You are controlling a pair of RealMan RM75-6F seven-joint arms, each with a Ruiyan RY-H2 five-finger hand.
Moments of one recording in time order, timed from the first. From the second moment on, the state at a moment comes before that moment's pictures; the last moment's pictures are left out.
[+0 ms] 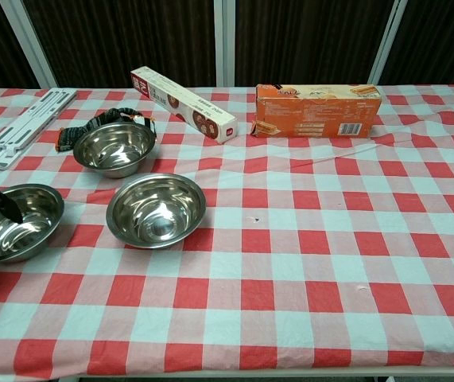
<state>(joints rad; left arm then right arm) -0.22 -1.47 0.05 -1.51 1.56 1.24 0.39 0.18 -1.04 0.09 -1.83 -1.44 1.36 -0.19</state>
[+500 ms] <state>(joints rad) -0.26 -1.55 0.05 -1.39 1.56 1.21 0.42 0.17 -1.03 0.08 -1.81 -1.43 1.36 -0.15</state>
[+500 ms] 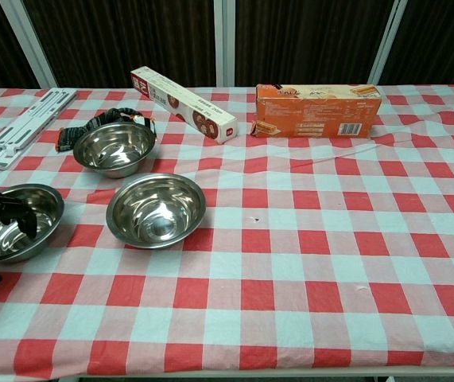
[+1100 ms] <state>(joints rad) -0.29 -1.60 0.04 -1.32 1.53 1.18 0.44 0.17 -1.03 0.08 -1.79 -1.42 1.36 -0.12</state>
